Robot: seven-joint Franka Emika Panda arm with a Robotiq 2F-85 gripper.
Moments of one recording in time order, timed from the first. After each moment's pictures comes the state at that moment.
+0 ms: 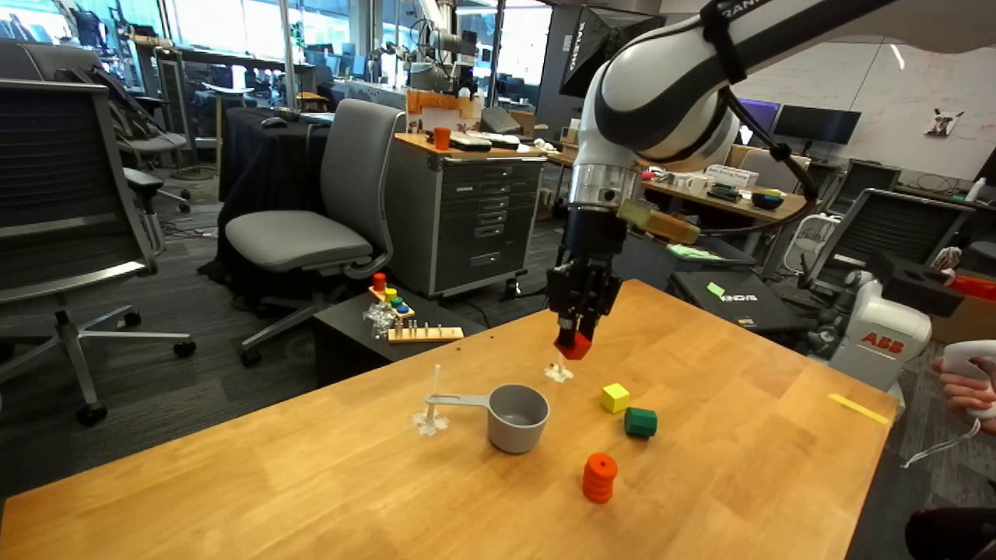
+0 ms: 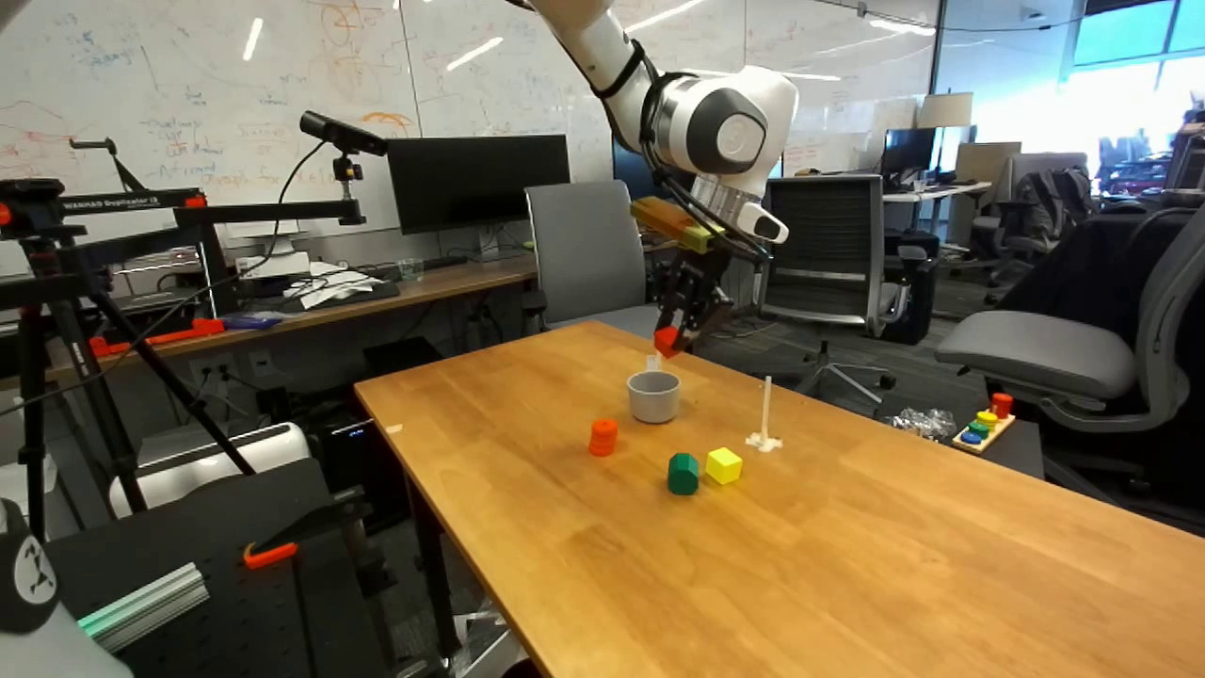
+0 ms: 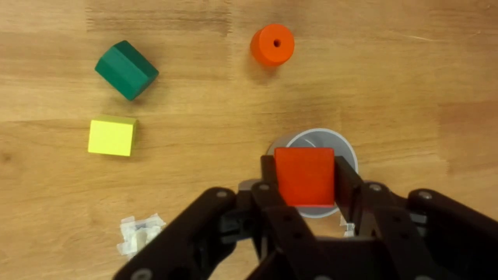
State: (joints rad) arm 0.05 0.79 0.13 -1.43 0.19 1.99 0.02
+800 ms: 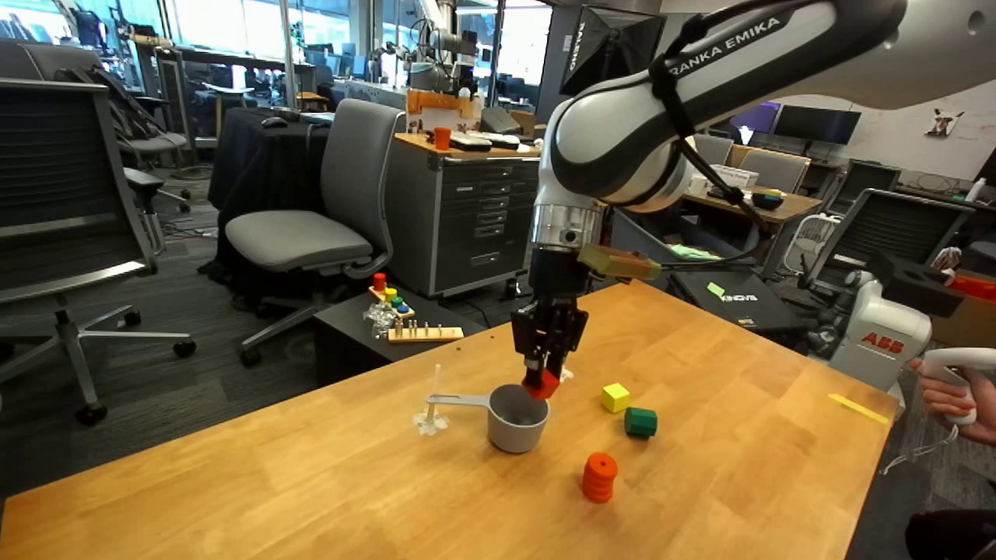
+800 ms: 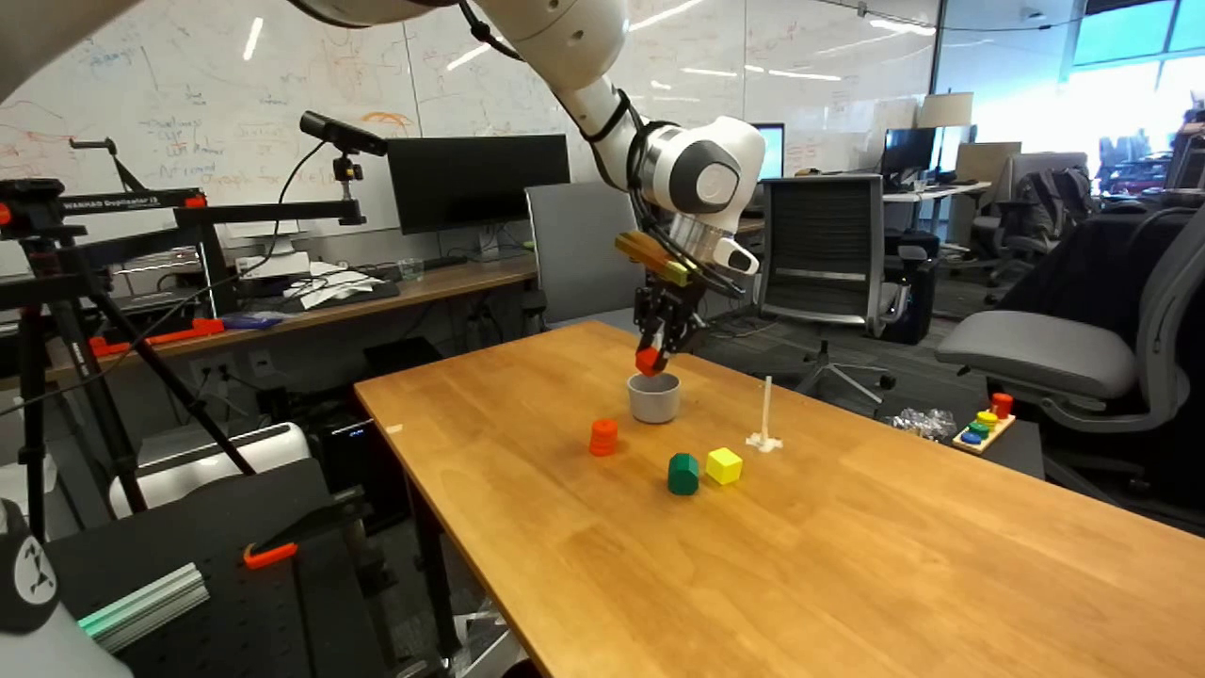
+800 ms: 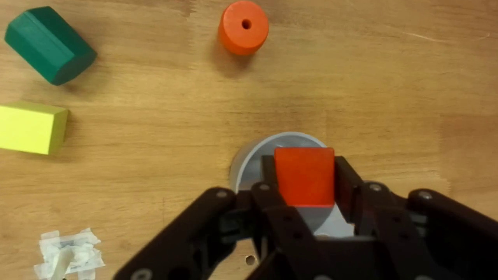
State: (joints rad) arm 0.11 0.93 0.13 -1.30 0.18 1.99 0.02
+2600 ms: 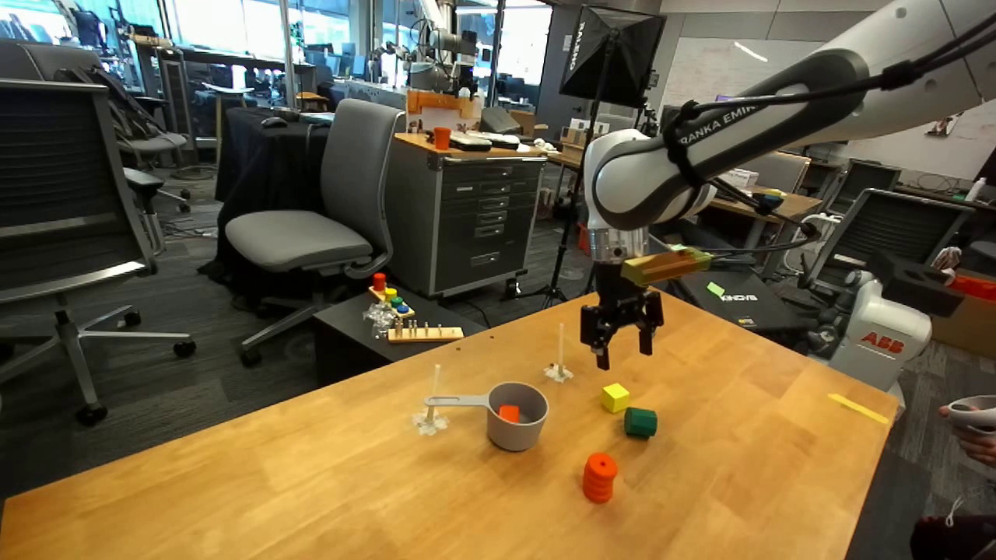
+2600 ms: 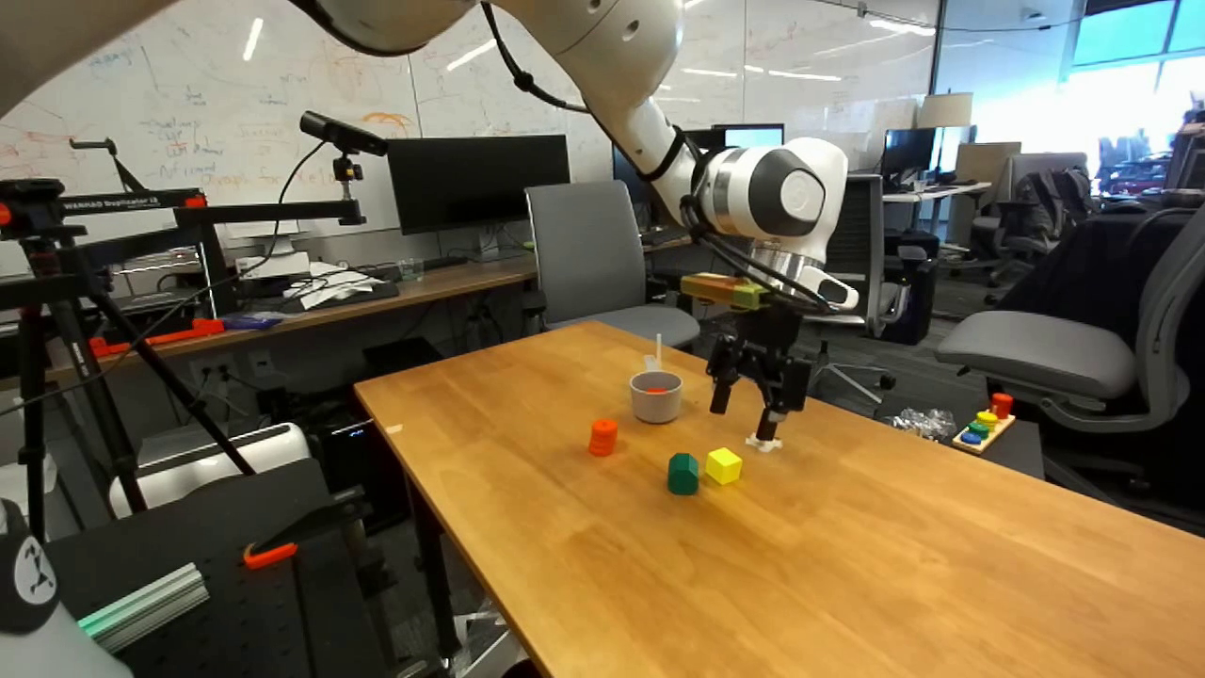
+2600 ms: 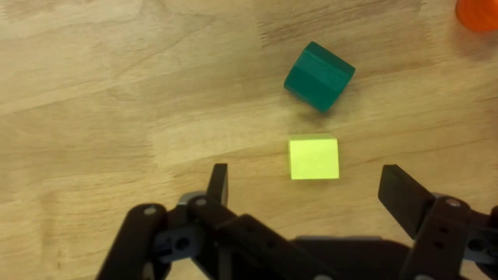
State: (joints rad) arm 0.07 0.98 -0.05 -1.28 0.02 1.89 0.21
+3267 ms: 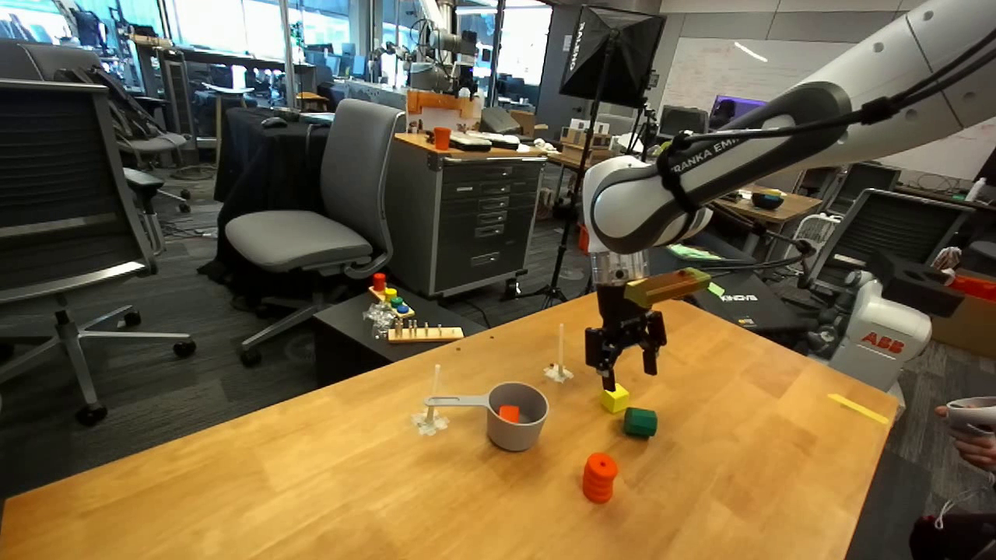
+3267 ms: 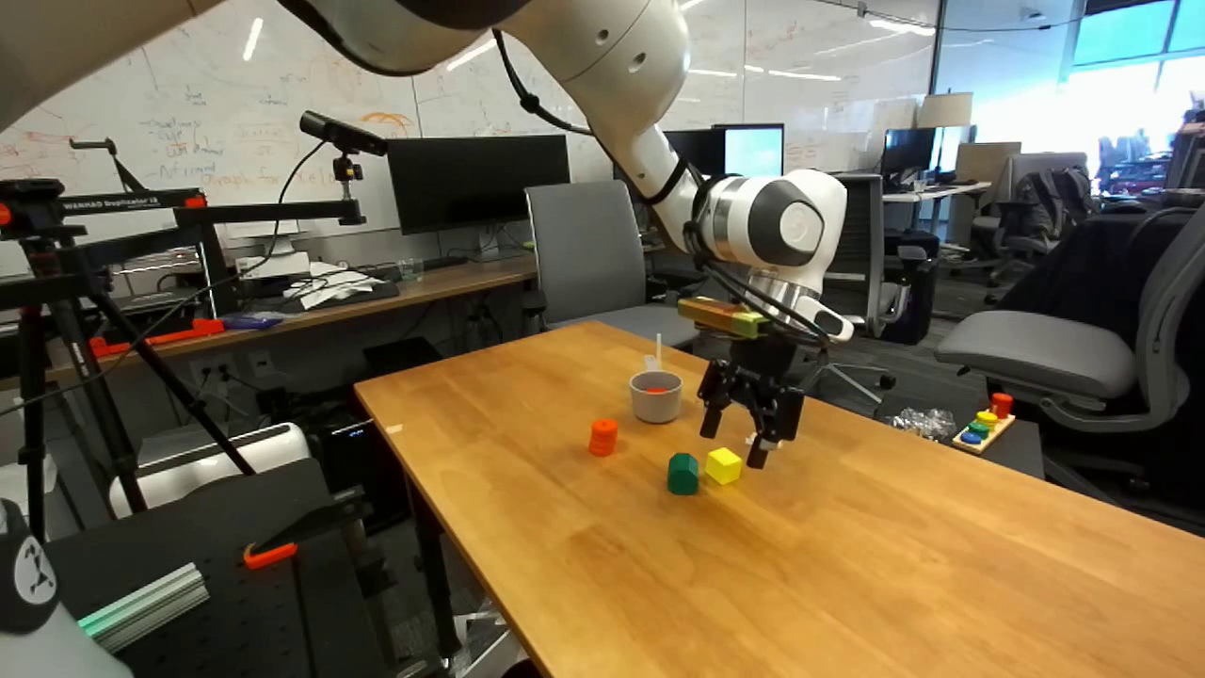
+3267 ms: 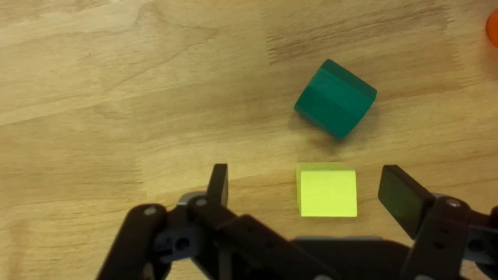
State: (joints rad) arm 0.06 1.02 -0.04 -1.28 0.02 1.88 0.18
